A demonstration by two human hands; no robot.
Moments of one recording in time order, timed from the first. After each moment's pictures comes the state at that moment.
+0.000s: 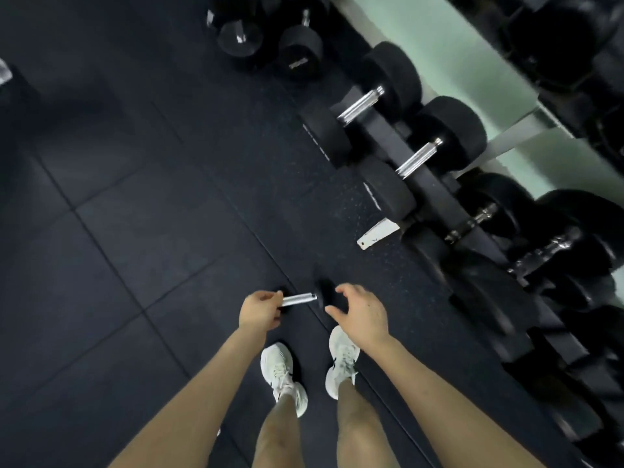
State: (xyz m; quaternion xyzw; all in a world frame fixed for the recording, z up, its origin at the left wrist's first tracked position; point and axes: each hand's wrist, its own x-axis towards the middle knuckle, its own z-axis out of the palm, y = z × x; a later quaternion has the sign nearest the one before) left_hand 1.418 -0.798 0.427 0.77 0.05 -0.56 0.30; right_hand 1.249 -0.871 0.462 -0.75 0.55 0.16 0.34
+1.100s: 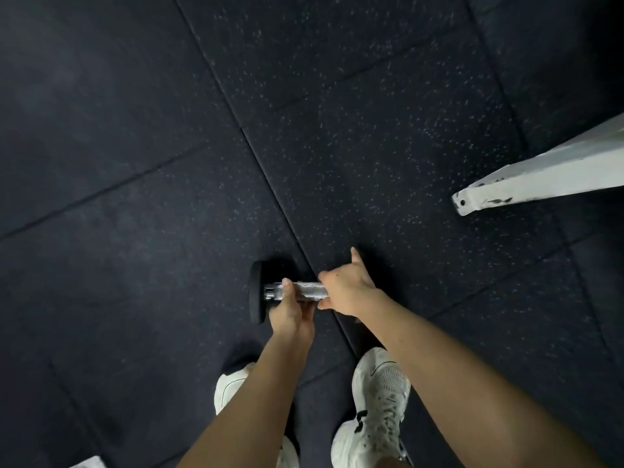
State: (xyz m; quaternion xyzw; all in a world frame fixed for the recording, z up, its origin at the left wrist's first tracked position) left_hand 1.352 -0.794 -0.071 0.54 0.50 -0.43 0.53; right_hand 1.306 -0.891 -0.066 -0.84 0.19 0.48 0.17
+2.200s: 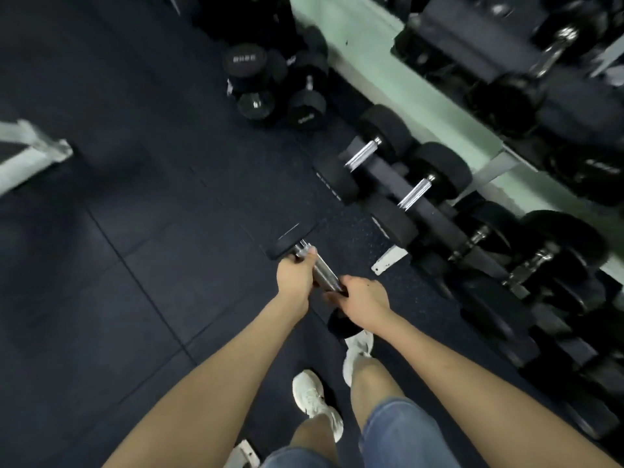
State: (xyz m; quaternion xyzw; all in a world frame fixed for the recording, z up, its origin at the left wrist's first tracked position) left_hand 1.443 -0.878 0.593 0.73 -0.01 -0.52 0.45; right_hand 1.320 -0.896 0.589 -0.76 0.53 0.14 0.35
